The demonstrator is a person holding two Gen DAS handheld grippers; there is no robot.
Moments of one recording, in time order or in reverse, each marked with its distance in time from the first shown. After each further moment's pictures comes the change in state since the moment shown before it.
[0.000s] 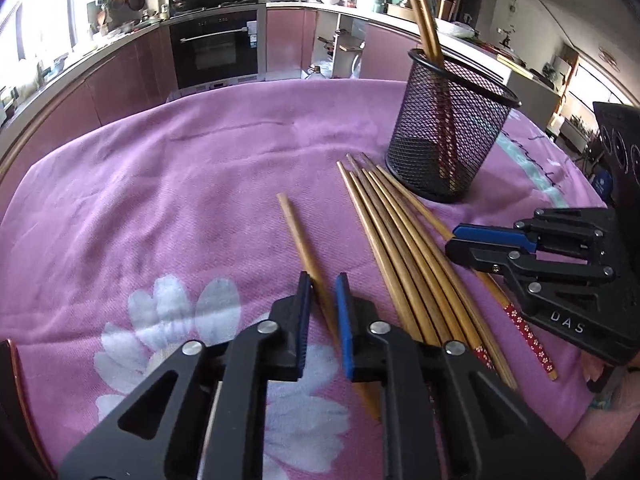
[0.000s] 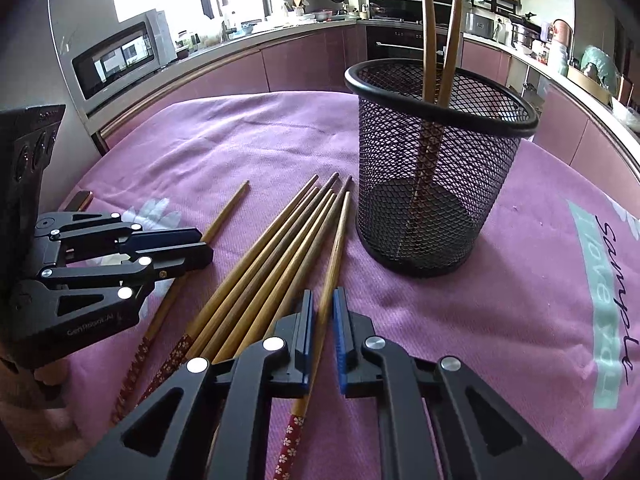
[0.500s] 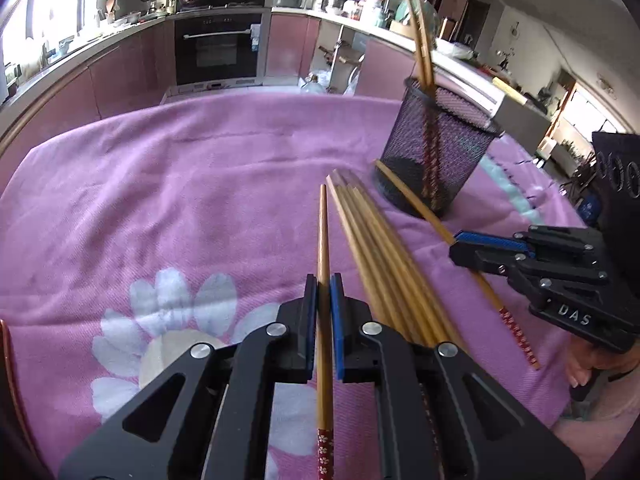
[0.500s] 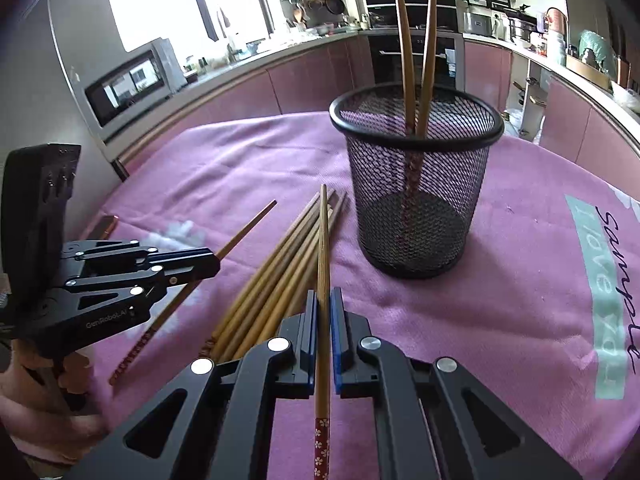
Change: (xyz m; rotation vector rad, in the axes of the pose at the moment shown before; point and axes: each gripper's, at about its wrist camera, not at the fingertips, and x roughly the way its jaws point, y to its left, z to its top) left arm -0.020 0.006 -0.002 -0.063 -0.040 -0.076; right arm -0.026 -0.013 -0.002 0.053 -0.061 0.102
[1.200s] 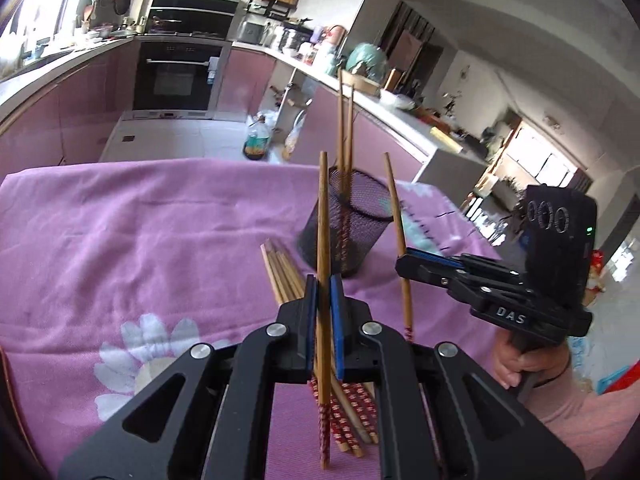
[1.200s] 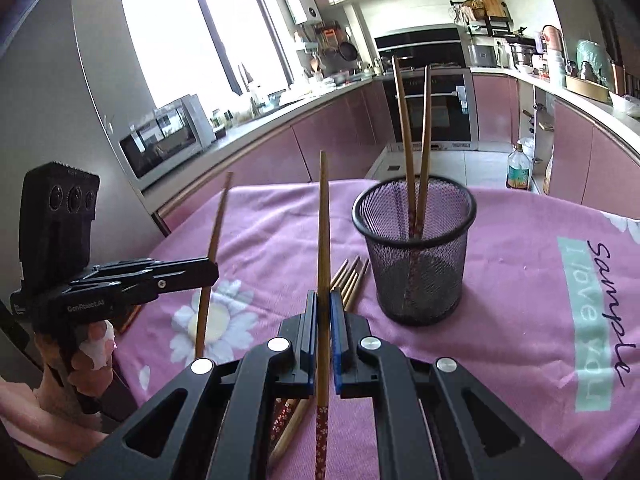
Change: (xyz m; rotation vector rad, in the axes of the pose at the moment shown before) left arm -0.072 -0.005 0.026 -0.024 -0.149 -0.237; right arm -0.058 -0.008 0.015 0.031 -0.182 0.101
